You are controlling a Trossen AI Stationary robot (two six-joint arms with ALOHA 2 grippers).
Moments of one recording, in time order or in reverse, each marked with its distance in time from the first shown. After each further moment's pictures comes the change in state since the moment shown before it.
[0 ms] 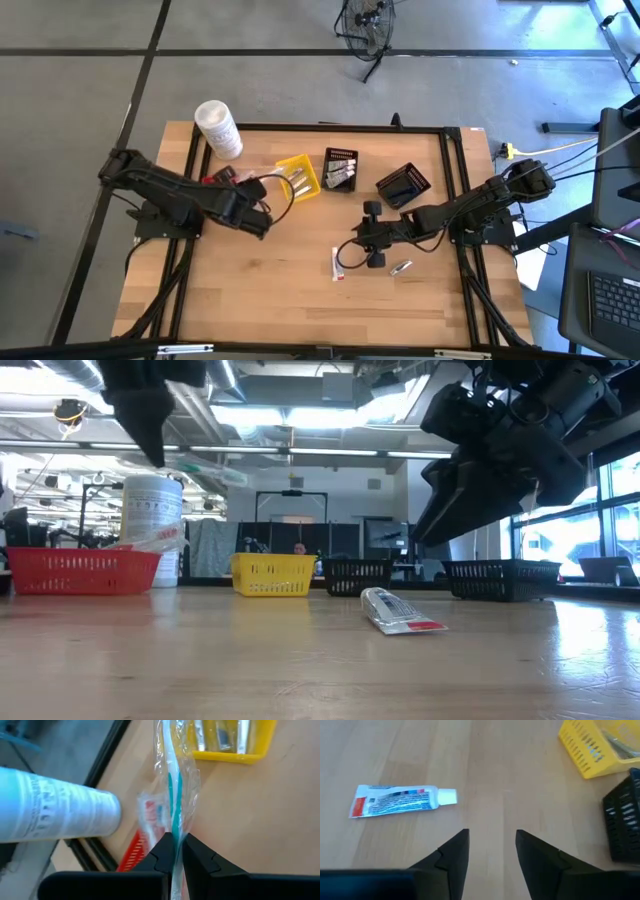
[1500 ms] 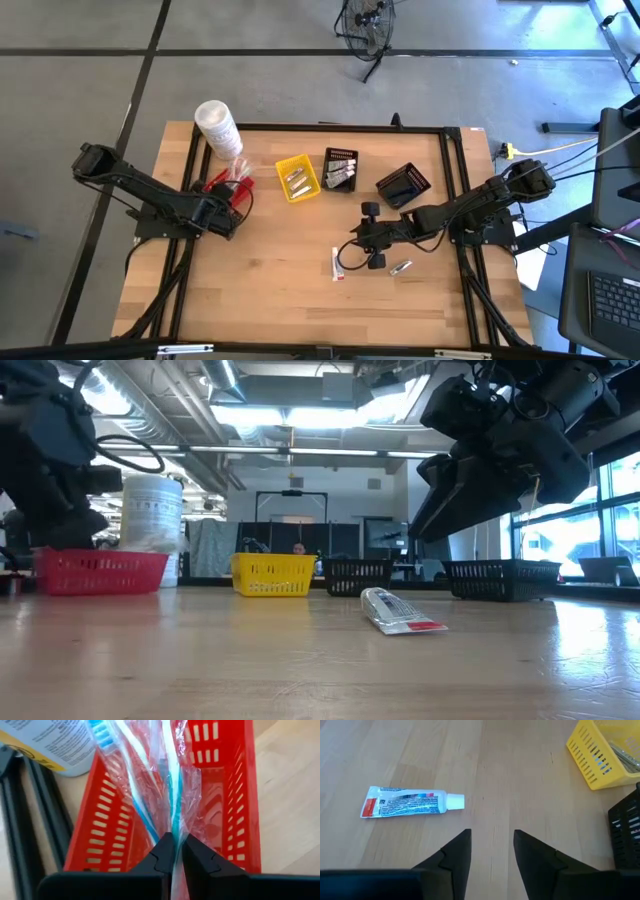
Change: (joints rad) left arm -0.035 -0.382 -0.827 0.510 -0.059 -0.318; right arm -0.002 0.000 0.000 0.025 -0.027 -0.051
